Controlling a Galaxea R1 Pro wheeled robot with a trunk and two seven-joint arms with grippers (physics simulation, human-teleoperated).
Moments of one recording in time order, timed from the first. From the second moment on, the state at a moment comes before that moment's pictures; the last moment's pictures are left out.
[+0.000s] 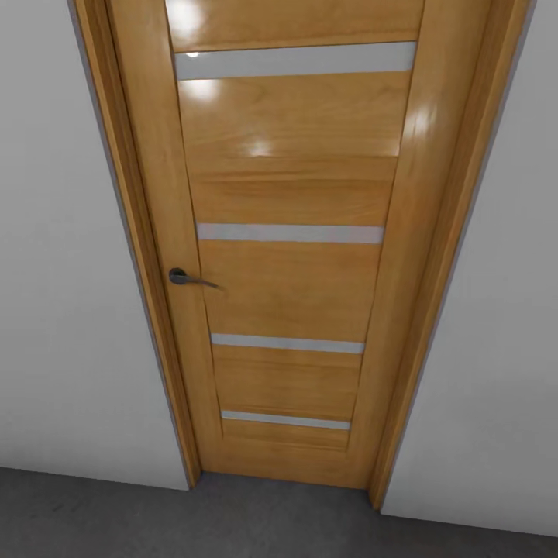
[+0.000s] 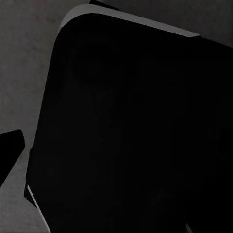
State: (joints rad) left arm 0.00 -0.02 0.02 -0.05 0.28 -0.01 0.00; right arm 0.00 -0.01 0.01 0.00 0.01 -0.13 0.00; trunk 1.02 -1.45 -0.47
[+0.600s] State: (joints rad) left arm 0.00 -0.02 0.02 -0.05 0.28 -0.01 0.00; right arm -0.01 -0.09 -0.01 -0.36 0.00 -0.07 -0.05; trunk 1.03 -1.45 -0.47
